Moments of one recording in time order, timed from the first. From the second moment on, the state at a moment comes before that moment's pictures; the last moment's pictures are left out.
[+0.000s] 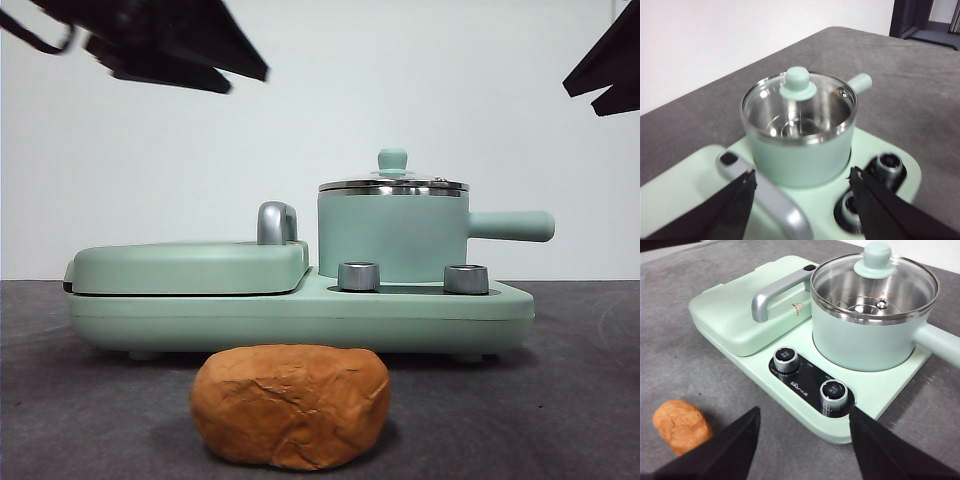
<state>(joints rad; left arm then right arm) -0.55 1.19 0.80 0.14 0.25 0.16 0.18 0.63 0.54 -0.36 -0.57 -0.18</state>
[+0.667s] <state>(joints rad) -0.61 1.75 1.32 0.20 0.24 0.14 0.20 0.63 0.54 -0.35 -0.57 -0.17</state>
